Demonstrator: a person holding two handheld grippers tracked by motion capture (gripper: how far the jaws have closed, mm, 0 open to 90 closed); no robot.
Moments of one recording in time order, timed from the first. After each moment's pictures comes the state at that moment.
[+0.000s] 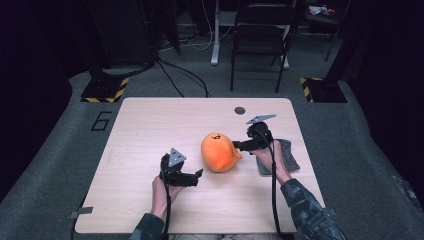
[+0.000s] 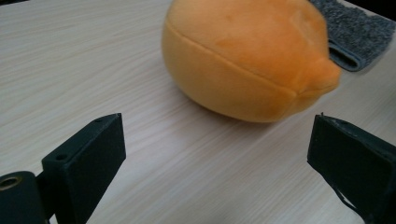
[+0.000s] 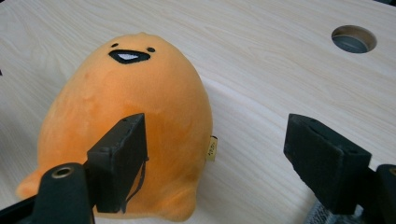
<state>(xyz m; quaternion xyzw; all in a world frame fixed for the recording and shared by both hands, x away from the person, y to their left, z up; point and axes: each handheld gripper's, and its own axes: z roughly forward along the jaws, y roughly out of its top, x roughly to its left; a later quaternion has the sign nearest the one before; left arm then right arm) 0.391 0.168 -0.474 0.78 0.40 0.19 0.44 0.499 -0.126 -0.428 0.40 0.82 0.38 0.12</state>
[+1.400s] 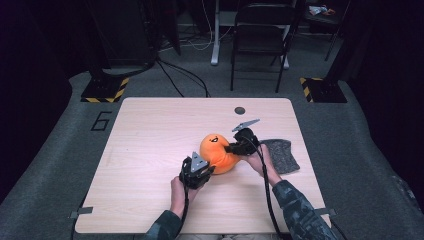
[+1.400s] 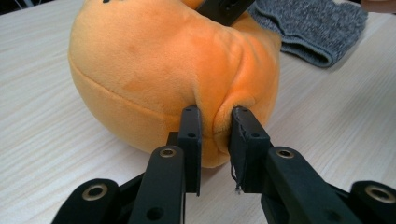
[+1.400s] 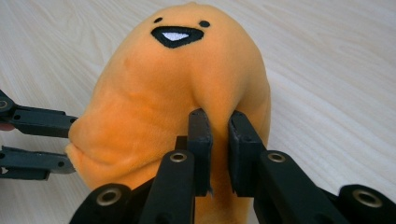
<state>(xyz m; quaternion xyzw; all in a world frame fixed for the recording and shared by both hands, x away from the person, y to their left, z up) 0.392 0.121 -0.489 0.80 0.35 0.20 0.45 0.495 -0.090 -0.448 0.36 0.86 0.36 0.07</state>
